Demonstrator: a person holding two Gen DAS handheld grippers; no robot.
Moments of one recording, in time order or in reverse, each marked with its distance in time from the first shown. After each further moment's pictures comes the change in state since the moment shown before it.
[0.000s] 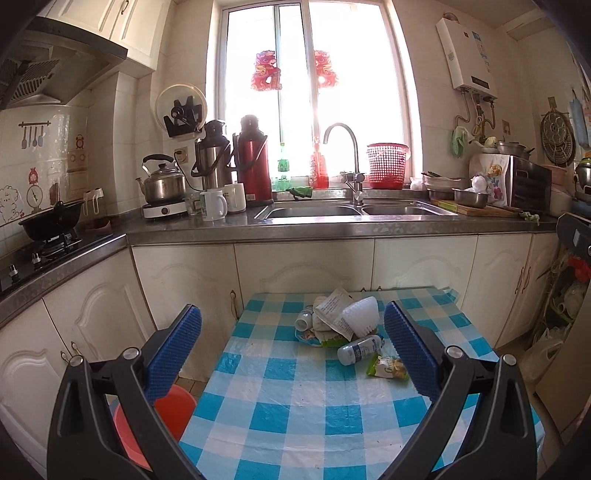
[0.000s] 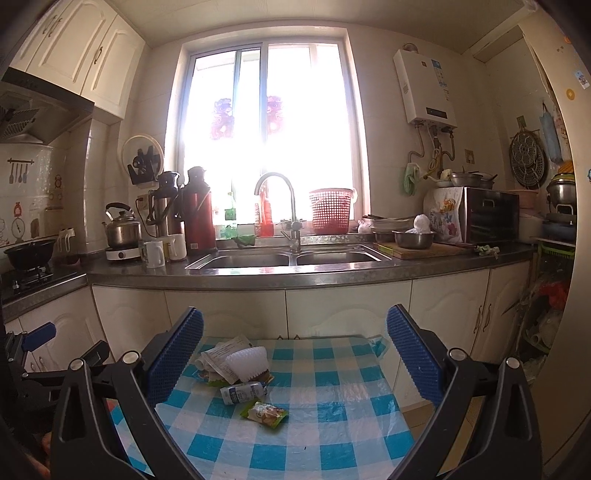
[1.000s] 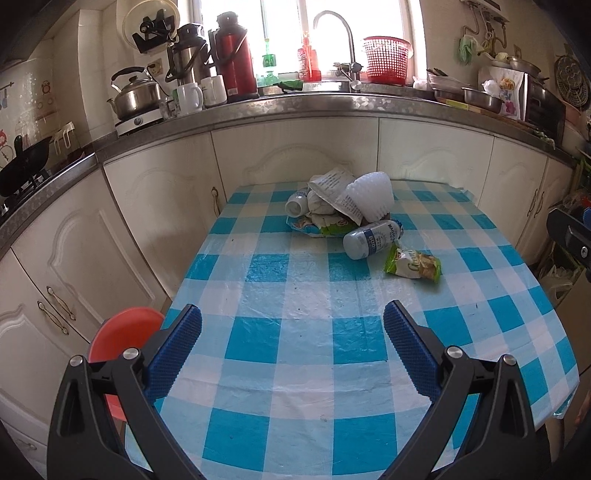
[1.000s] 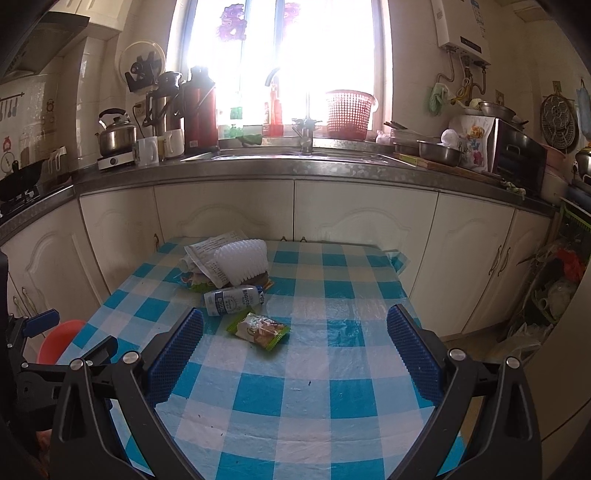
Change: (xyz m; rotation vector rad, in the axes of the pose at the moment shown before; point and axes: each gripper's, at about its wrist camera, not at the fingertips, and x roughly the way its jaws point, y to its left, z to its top) left arm 0.097 -0.012 -0.089 0.049 0.365 -0.005; right arm 0.094 0.012 -0.100 -0.069 0.344 0.020
